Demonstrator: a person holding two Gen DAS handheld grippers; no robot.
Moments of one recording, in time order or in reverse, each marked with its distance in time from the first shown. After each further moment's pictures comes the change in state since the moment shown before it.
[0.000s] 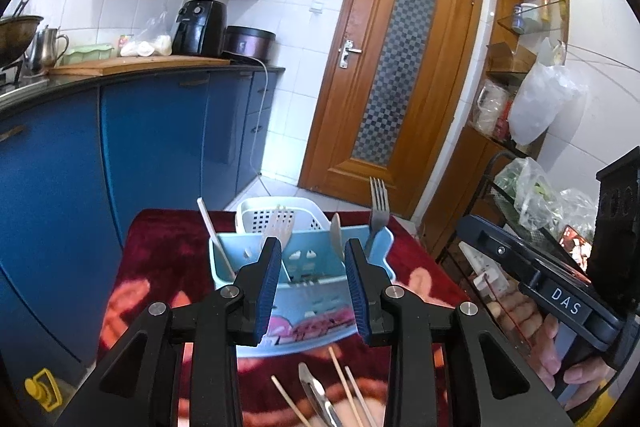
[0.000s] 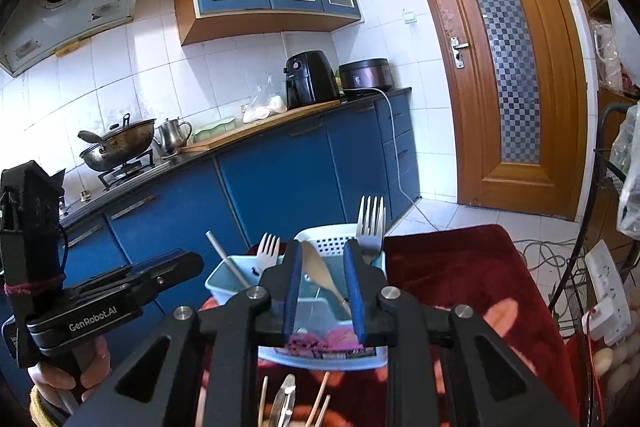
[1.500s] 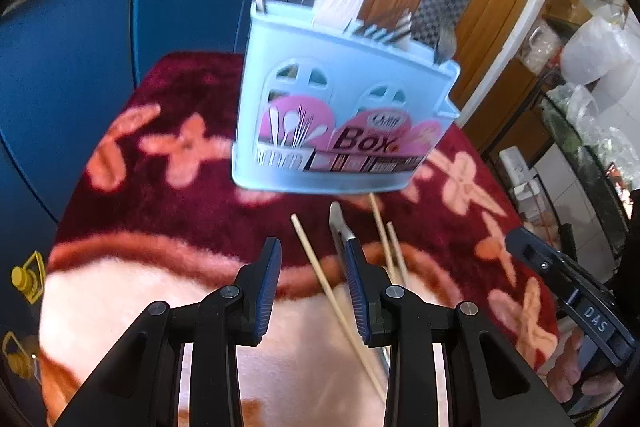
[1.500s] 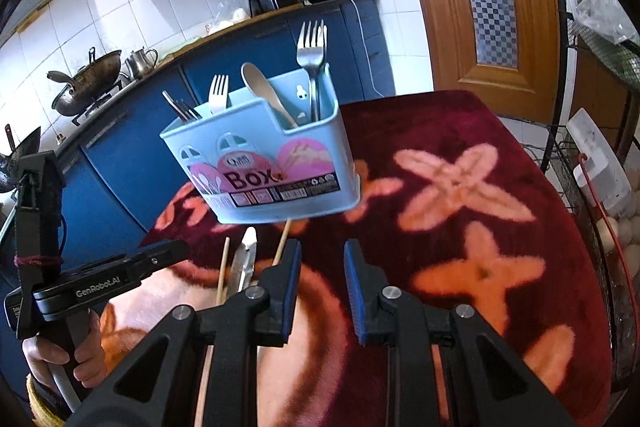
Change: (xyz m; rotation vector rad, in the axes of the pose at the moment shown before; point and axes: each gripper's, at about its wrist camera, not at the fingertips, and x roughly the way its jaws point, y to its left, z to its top) left arm 0.042 0.023 -0.114 -0.147 0.373 0.105; right arm -0.005 -0.029 -0.110 0.103 0.311 -0.075
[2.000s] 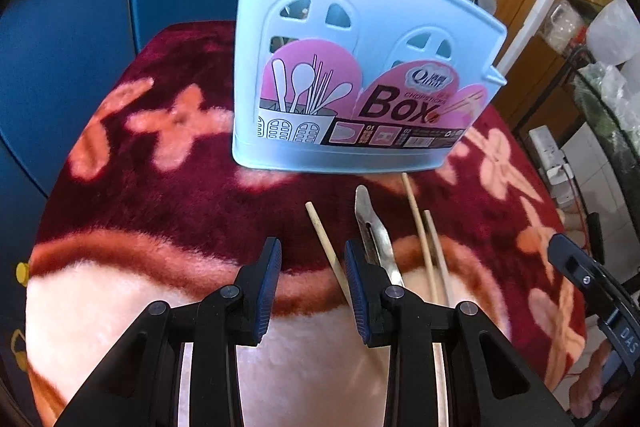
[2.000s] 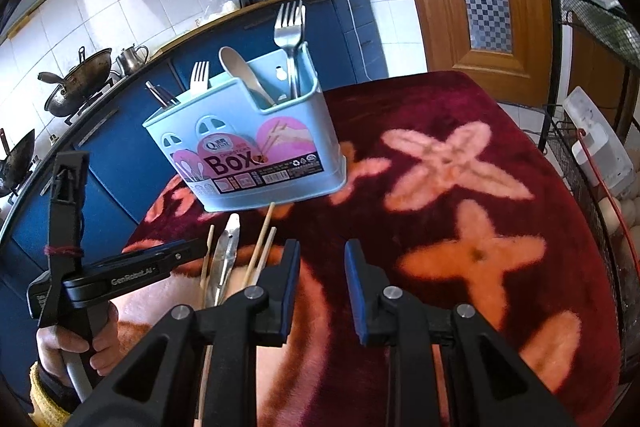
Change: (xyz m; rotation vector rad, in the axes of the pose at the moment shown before) left arm 0.044 0.000 0.001 0.015 0.082 0.072; right arm 0.008 -0.017 -0.009 0.039 0.032 0.000
